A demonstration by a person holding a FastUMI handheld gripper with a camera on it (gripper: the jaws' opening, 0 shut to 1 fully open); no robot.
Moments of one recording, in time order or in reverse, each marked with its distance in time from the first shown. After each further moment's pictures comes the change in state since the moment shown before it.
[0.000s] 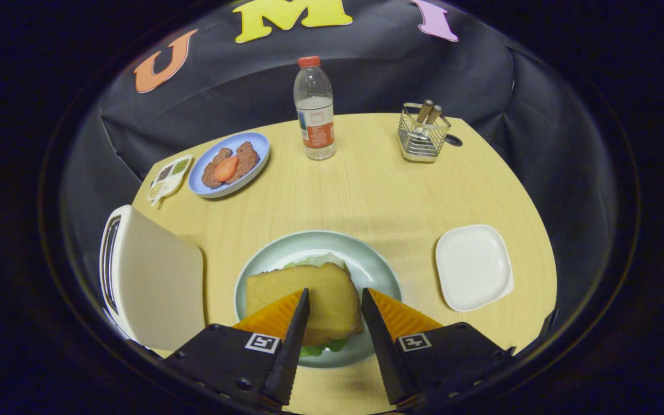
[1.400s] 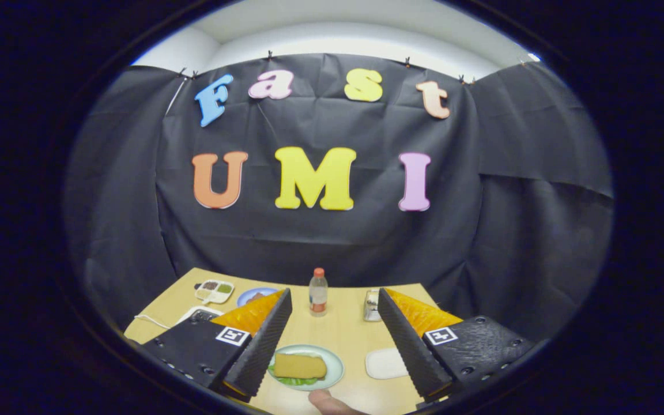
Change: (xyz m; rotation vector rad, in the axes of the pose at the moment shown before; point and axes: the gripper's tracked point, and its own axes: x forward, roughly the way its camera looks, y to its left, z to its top) arm -0.351 -0.023 0.090 -0.104 -0.886 0.012
